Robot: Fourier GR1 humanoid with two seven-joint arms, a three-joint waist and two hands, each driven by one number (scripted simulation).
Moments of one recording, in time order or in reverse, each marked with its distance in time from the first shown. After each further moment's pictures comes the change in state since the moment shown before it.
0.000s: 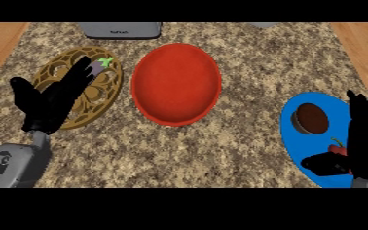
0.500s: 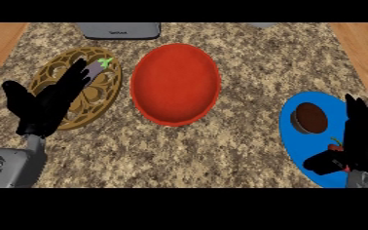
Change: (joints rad) left arm 0.032 -0.001 0.029 -0.028 -0.009 -0.024 0.010; right arm -0.007 0.057 -0.054 0.060 0.043 0.089 -0.018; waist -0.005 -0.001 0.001
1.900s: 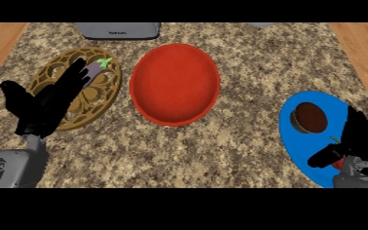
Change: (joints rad) left arm 0.006 -0.086 0.100 -0.020 -0.092 -0.080 0.040; right arm -0.009 0.111 -0.203 0.258 0.115 0.010 -0.143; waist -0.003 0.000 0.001
